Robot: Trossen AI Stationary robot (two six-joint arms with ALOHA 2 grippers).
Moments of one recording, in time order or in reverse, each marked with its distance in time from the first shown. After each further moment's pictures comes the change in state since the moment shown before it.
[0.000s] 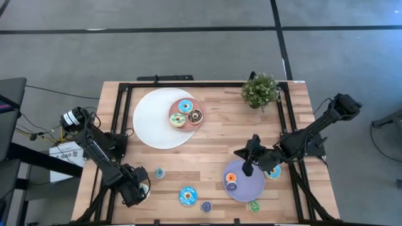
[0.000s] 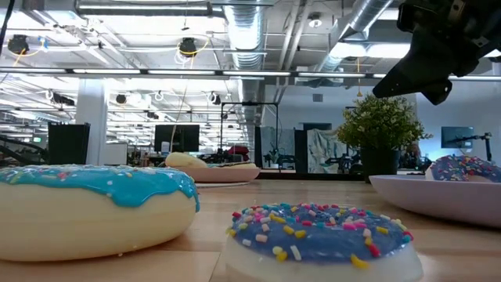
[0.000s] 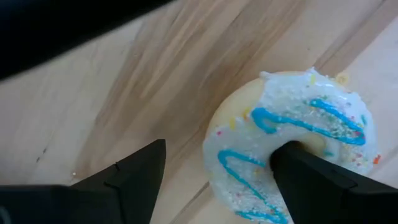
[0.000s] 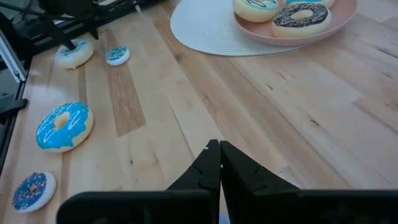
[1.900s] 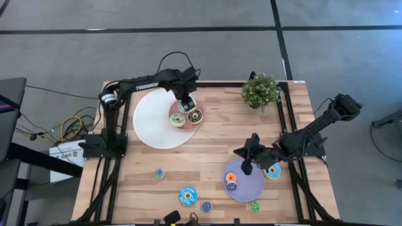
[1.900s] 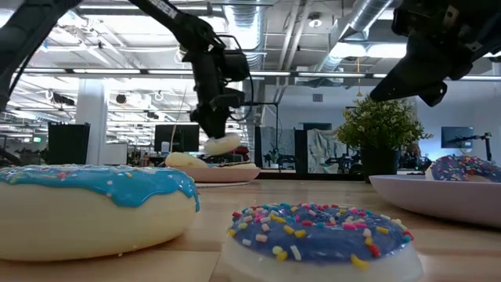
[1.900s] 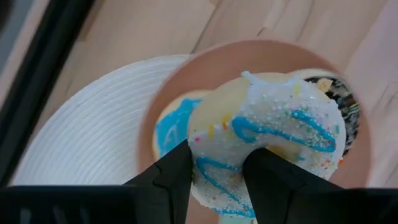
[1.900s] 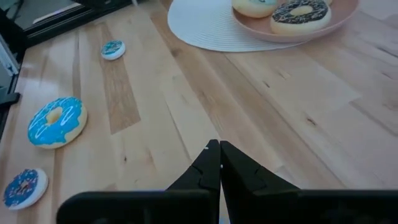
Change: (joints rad) left arm 1.510 0.427 0.796 -0.150 0.025 1.661; right arm -0.036 0.000 0.000 -0.008 -0.040 -0.029
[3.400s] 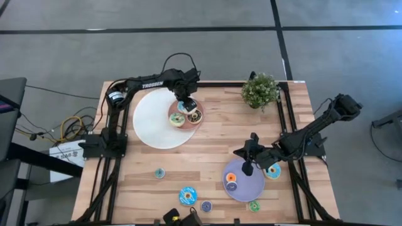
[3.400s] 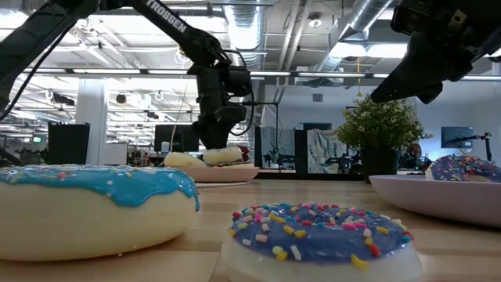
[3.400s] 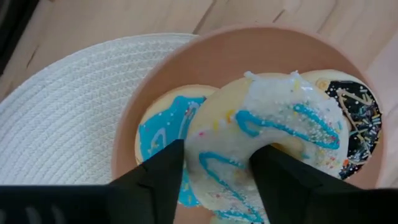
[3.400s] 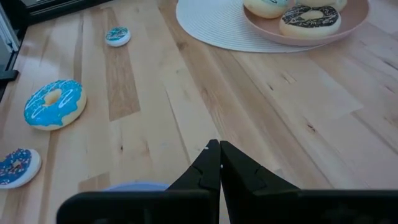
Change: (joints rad) left arm 0.028 0.097 0.047 -0.051 0.058 -0.069; right arm -0.005 0.000 0.000 0.001 -0.029 -0.103
